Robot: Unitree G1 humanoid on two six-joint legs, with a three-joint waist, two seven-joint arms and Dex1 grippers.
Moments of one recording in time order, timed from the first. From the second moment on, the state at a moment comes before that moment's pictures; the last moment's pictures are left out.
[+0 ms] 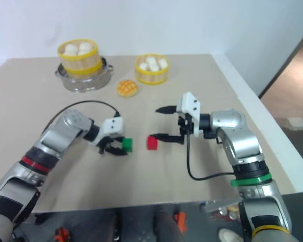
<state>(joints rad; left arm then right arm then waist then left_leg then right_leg) -0.80 0.58 -0.43 0.17 0.01 0.48 -1.35 -0.65 -0.63 0.11 0.01 0.36 0.29 1.20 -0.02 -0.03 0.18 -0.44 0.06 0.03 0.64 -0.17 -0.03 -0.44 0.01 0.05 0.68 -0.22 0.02</state>
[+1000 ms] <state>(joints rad) -0.25 0.45 0.55 -0.56 -0.22 1.04 -0.59 -0.64 -0.62 0.12 -0.03 0.43 0.35 1.27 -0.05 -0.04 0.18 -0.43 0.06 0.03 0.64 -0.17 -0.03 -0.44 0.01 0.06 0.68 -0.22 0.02</state>
